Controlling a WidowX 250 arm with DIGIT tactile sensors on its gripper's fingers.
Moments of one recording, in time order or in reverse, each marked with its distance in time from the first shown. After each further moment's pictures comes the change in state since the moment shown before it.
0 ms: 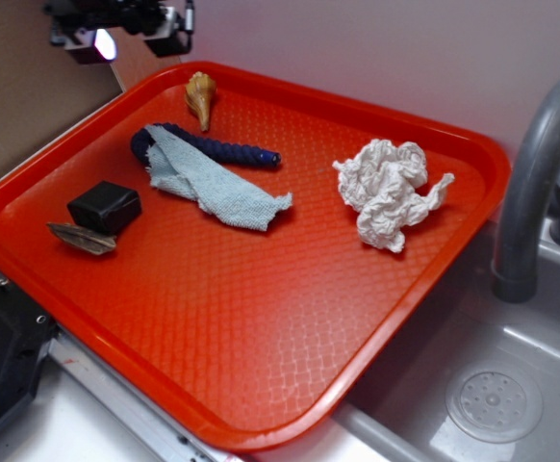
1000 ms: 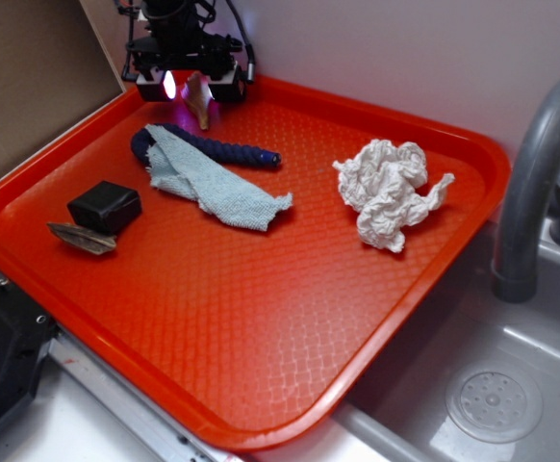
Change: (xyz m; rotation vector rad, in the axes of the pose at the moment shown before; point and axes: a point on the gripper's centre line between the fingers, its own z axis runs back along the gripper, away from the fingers) arm 0.007 -0.024 -0.085 0.139 0.180 -0.070
